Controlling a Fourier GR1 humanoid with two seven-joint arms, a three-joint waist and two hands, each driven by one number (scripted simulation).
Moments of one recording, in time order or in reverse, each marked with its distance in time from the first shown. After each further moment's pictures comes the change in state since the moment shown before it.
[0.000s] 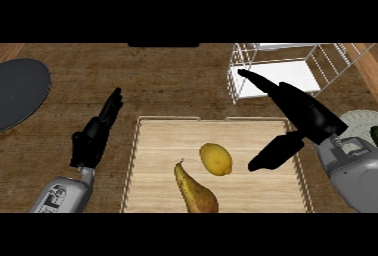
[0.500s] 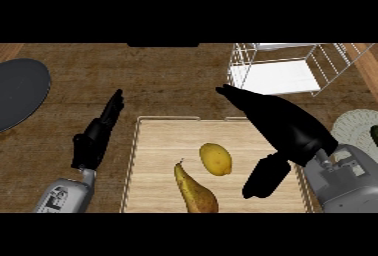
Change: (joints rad) left arm 0.012 -0.018 0.011 -0.001 -0.016 -0.018 -0.004; right arm -0.119 0.029 0.109 -0.150 0.014 0.163 0.346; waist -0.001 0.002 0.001
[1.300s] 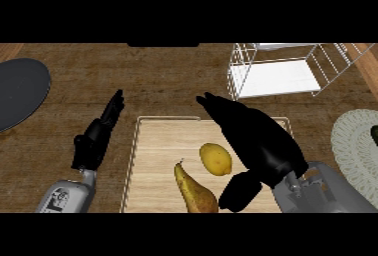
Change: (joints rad) left arm 0.012 -0.035 0.033 -0.018 -0.049 -0.031 0.013; right arm 0.025 0.165 0.050 -0.038 0.180 0.000 0.067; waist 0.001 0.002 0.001
